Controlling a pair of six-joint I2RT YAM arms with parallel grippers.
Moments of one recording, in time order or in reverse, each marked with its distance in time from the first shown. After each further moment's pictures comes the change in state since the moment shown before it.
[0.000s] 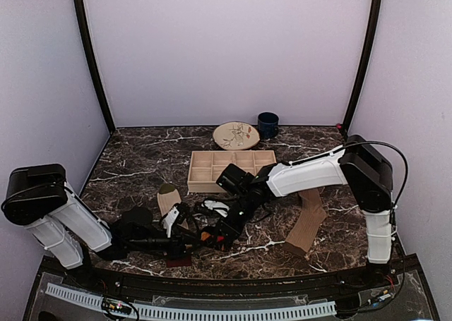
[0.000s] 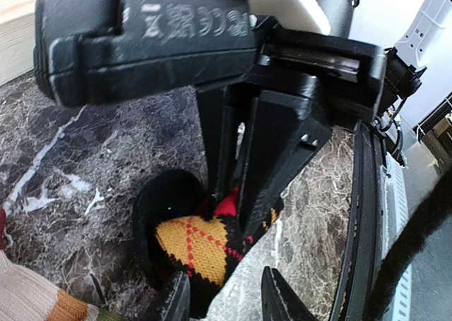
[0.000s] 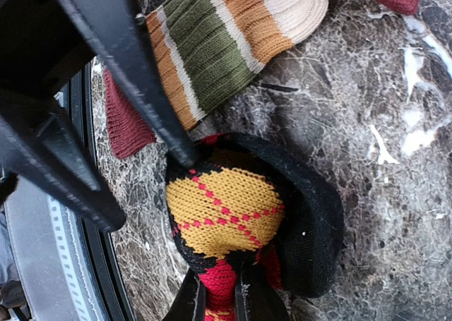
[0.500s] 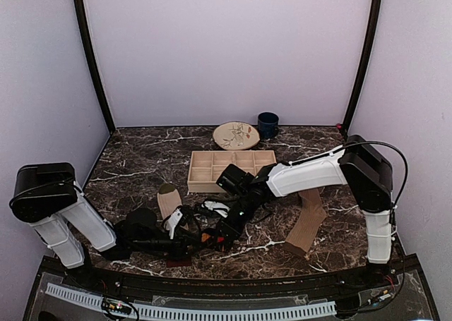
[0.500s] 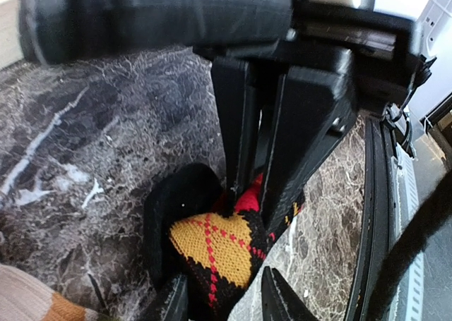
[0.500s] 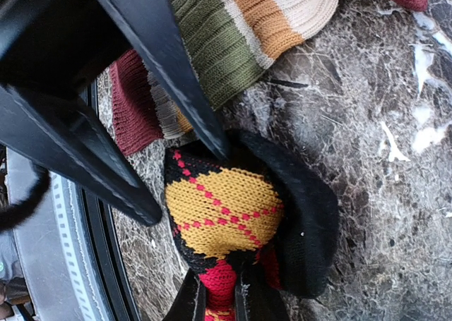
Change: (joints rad) left arm 0.000 0.064 0.014 0.015 -0.006 0.017; right arm -0.001 0.001 0.000 -0.007 -0.021 0.000
